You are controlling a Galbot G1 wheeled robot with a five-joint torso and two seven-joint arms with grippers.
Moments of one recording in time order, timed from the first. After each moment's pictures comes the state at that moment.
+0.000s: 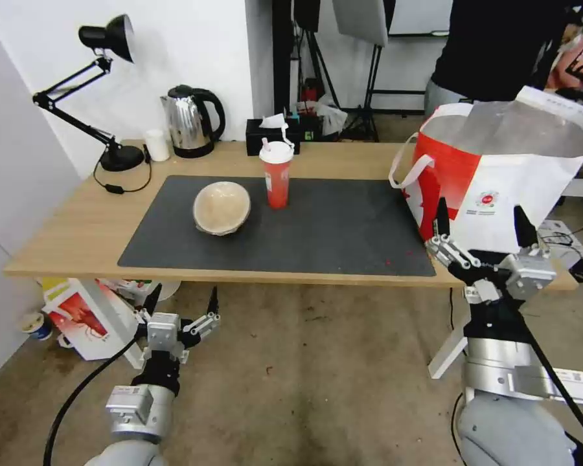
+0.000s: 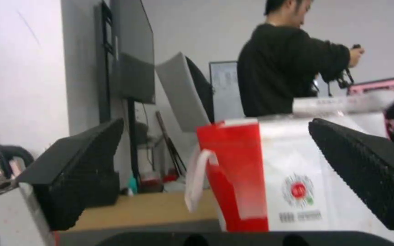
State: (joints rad) left arm 1.80 -1.50 -0.55 -2.30 0.00 0.00 0.00; right arm -1.56 0.82 0.24 2.44 0.18 0.22 0.88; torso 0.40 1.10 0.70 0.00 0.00
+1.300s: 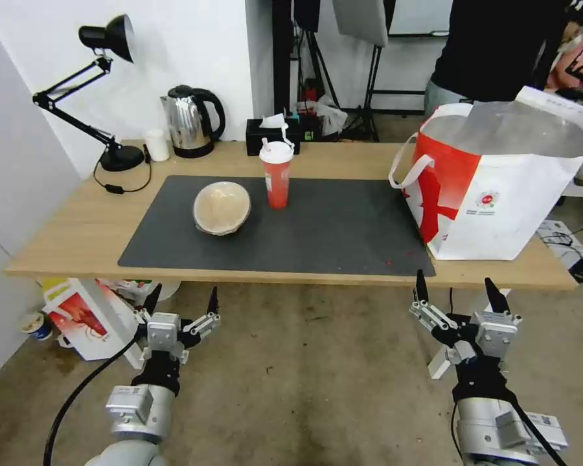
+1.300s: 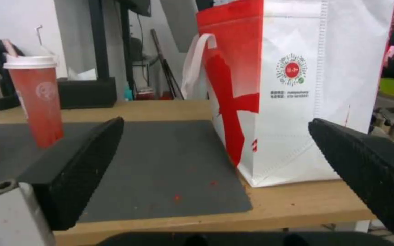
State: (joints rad) left arm 1.80 -1.50 -0.55 -2.30 0.00 0.00 0.00; right arm -1.74 0.74 0.15 2.45 0.21 0.14 0.96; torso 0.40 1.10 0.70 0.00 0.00
